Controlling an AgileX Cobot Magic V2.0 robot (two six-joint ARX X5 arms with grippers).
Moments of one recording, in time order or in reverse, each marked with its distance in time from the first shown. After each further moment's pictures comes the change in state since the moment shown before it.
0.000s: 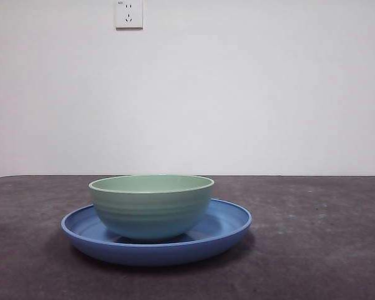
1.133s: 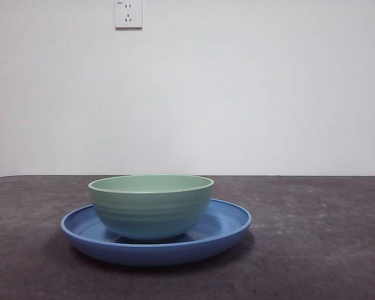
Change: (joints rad) left arm 0.055 -0.220 -0.459 0.254 -0.259 -0.164; right arm 0.000 0.000 0.000 0.000 0.000 0.000
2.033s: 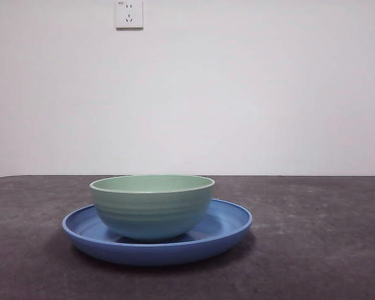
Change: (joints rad) left arm 0.000 0.000 0.000 -0.005 -0.068 -0.040; right arm 0.000 0.000 0.000 0.000 0.000 0.000
